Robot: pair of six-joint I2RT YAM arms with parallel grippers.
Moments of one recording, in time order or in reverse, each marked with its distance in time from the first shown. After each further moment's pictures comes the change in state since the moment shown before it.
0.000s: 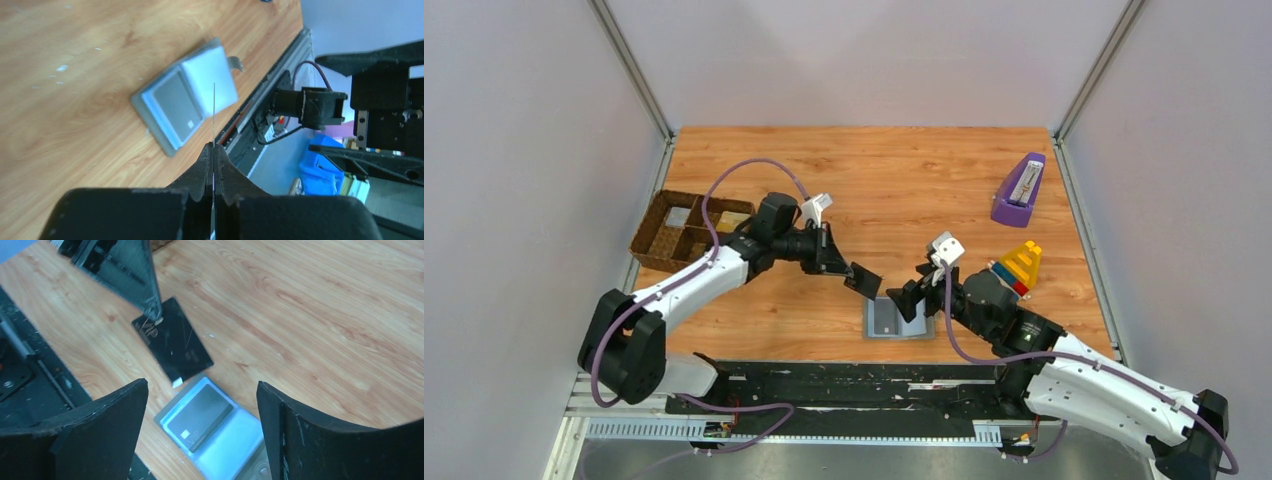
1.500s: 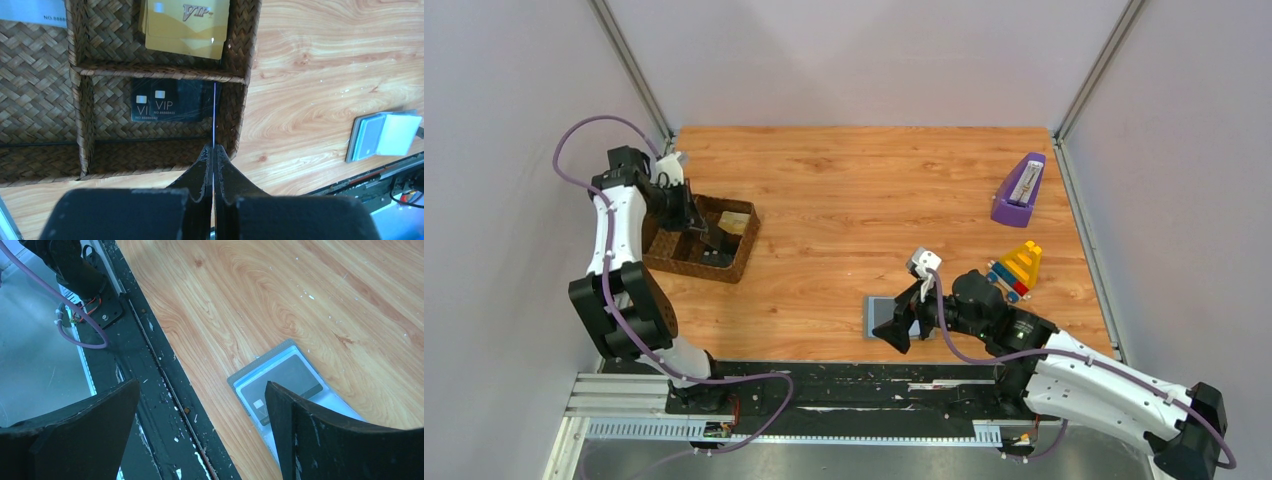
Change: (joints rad) left arm 0.917 0.199 0.536 -0.848 -0.152 0.860; right arm -0.001 0.040 -0.014 -0.054 -0.389 0.119
